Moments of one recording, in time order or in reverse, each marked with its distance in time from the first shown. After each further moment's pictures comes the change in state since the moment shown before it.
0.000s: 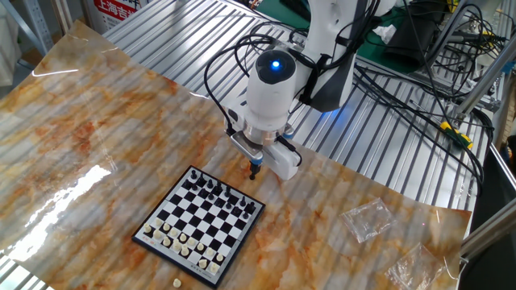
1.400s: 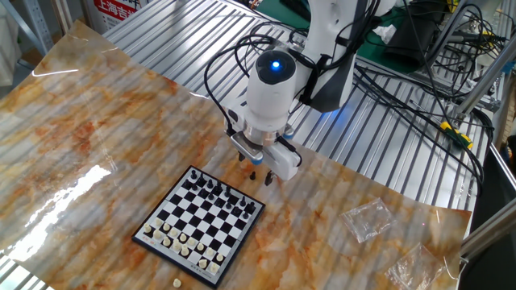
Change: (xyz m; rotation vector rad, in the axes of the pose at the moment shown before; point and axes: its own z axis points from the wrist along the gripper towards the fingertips) arm 0.001 0.001 0.003 -0.006 -0.007 0.024
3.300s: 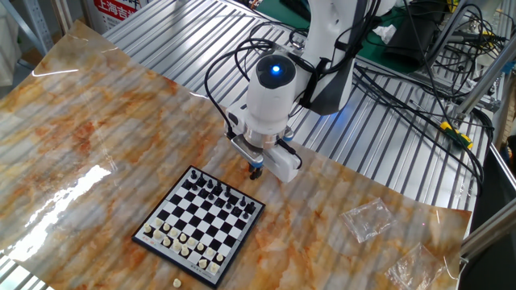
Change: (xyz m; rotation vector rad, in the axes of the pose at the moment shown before) arm -0.001 0.002 0.007 0.002 0.001 -0.010
